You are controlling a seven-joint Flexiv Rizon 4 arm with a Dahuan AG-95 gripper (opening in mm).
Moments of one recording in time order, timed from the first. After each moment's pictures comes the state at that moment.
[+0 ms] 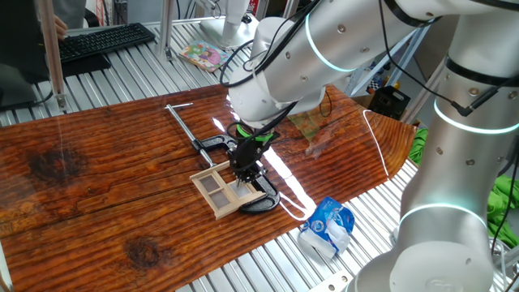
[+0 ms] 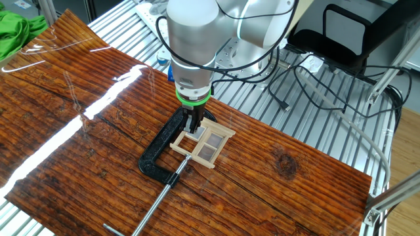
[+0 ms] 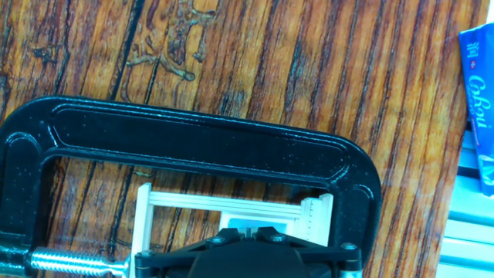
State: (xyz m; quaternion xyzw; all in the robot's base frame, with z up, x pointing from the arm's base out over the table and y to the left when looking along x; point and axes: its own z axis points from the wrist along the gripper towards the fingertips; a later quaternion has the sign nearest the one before) arm 0.440 -0.002 0.010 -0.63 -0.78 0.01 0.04
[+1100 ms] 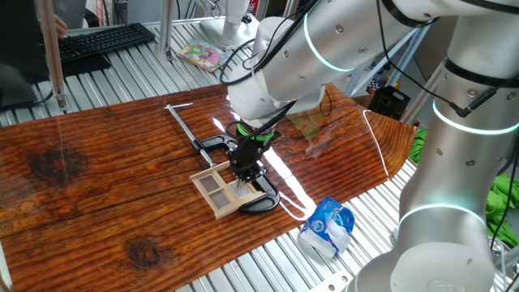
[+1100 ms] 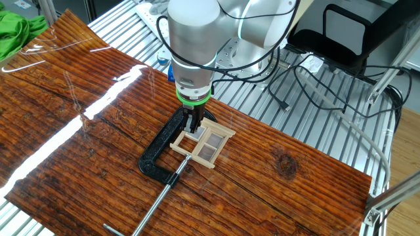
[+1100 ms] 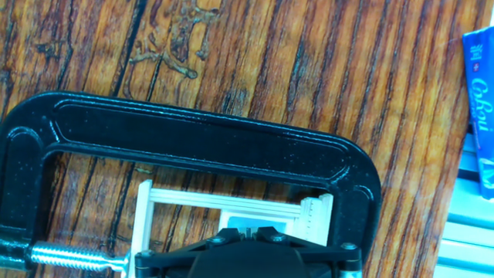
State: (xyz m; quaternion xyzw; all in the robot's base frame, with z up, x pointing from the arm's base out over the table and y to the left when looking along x) arm 0.442 -0.002 0.011 -0.62 -0.78 0.01 0.04
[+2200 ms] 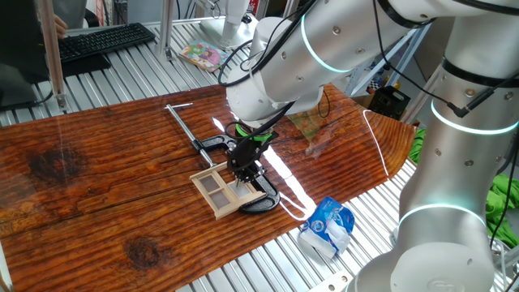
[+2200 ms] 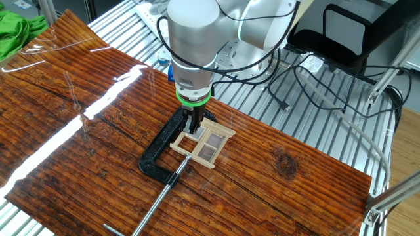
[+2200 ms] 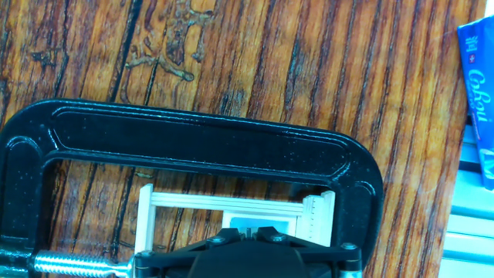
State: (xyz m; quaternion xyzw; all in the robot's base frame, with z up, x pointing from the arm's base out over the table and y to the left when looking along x) arm 0.442 -0.001 0.010 -0.64 -0.77 0.01 0.04
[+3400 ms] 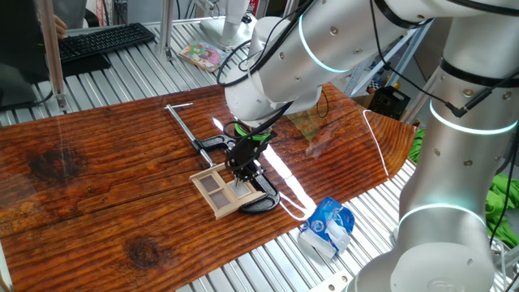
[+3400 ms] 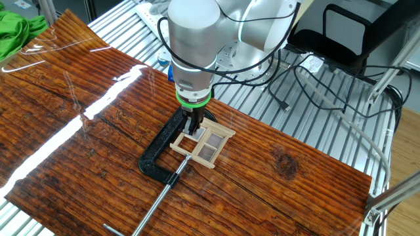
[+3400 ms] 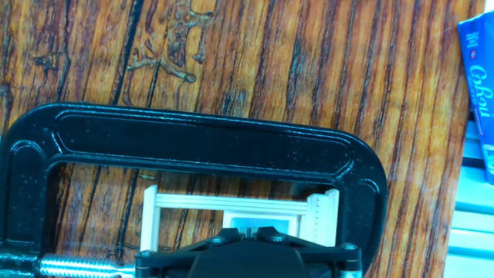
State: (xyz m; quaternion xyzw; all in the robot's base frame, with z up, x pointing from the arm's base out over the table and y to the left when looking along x) arm 0.447 0.001 0.010 -0.65 -0.76 0.01 0.04
